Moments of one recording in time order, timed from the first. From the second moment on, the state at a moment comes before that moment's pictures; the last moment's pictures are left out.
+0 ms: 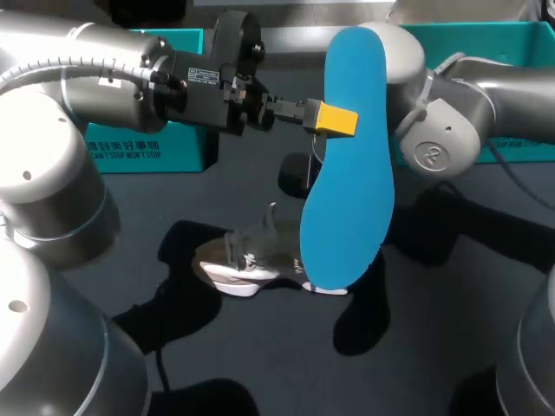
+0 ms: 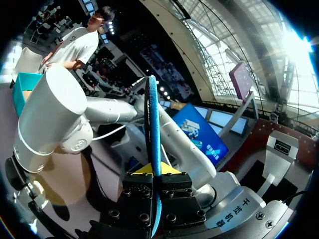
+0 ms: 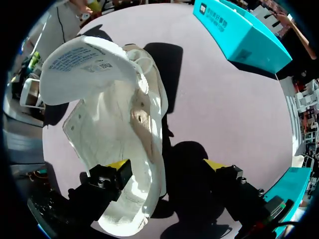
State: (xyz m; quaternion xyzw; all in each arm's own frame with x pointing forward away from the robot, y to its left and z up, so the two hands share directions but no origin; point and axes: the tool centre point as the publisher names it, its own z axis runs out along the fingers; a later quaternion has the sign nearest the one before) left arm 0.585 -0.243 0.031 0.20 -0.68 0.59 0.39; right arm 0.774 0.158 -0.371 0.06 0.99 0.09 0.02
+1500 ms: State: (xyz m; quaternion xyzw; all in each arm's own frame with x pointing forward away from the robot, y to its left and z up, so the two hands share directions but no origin) left arm 0.585 -0.243 0.031 0.20 -0.68 0.59 0.39; right arm 0.720 0.171 -0.350 0.41 0.89 0.15 -0.09
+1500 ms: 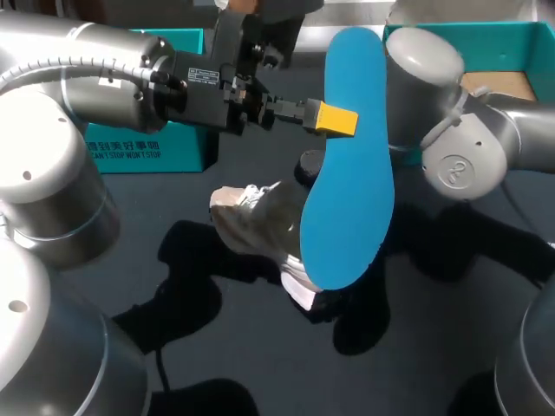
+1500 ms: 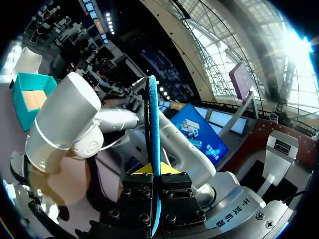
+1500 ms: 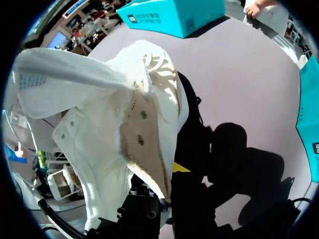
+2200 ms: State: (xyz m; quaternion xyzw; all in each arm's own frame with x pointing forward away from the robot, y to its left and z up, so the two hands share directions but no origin) left arm 0.585 -0.243 0.031 0.20 -0.68 0.59 0.39; right arm 0.727 0.157 -0.362 0.63 0.75 0.18 -0.07
